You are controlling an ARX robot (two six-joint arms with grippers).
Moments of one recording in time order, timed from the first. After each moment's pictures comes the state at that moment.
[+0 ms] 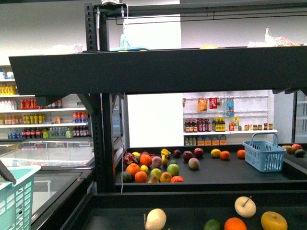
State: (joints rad) left arm 0.00 0.23 0.10 0.13 0.00 -0.01; right arm 0.00 0.00 0.02 0.00 0.00 0.00
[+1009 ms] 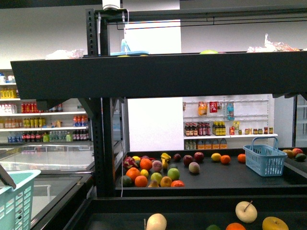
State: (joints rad) left arm 0.00 0.01 0.01 0.00 0.00 -0.01; right arm 0.00 0.00 0.02 0.00 0.00 0.00
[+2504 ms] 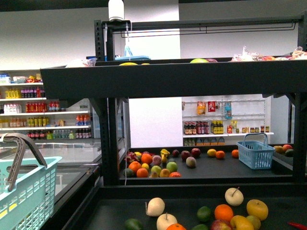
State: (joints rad) left arm 0.00 0.00 0.01 0.00 0.00 -0.01; right arm 0.00 0.00 0.02 0.00 0.00 0.00
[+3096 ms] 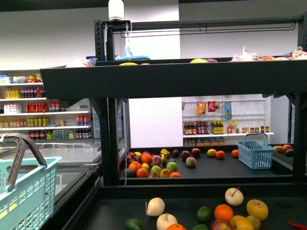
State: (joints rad) left arm 0.00 0.00 0.01 0.00 0.00 -0.01; right arm 0.00 0.00 0.02 0.00 0.00 0.00
